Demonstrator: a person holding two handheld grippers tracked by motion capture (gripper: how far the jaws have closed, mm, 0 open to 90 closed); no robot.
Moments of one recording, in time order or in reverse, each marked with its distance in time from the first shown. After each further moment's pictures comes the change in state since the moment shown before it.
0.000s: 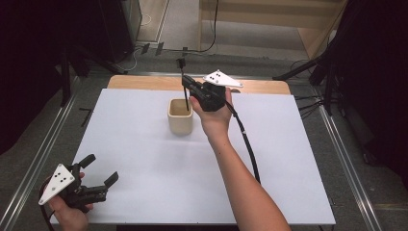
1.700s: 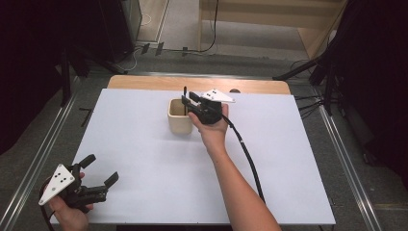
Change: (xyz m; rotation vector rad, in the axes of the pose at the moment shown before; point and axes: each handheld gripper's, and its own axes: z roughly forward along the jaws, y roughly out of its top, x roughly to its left) left arm -0.001 0.000 0.000 0.000 -0.001 0.001; right arm -0.019 -0.065 0.015 0.085 -0.036 0.027
